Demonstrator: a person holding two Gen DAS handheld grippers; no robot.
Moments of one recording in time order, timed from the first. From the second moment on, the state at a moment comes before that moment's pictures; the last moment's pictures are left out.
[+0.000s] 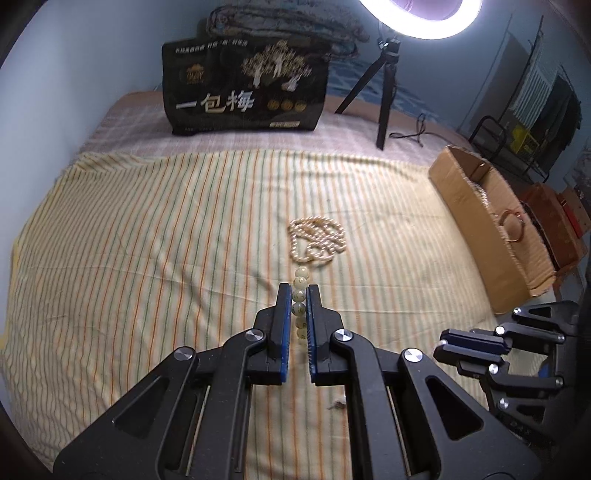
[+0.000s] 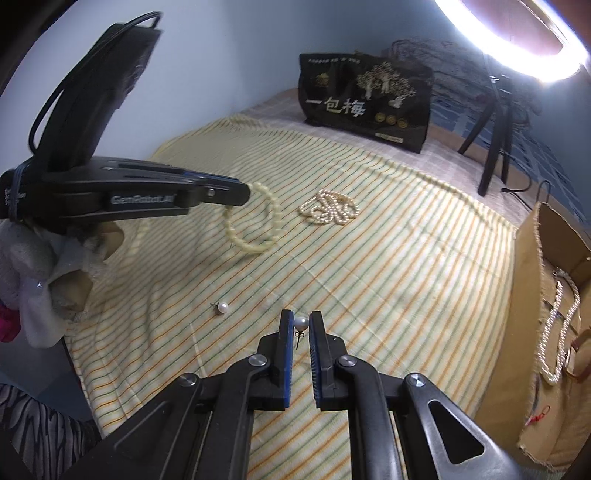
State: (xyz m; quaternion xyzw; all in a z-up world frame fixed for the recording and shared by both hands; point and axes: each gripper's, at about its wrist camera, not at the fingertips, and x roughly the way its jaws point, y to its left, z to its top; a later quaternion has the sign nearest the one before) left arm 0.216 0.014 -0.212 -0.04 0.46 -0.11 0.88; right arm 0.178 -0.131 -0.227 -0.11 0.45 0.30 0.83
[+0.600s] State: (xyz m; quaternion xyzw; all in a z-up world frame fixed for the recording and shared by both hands) left arm 0.199 -0.027 -0.172 -0.03 0.43 -0.16 0.89; right arm 0.159 -0.204 -0.179 -0.05 0.42 0.25 0.87
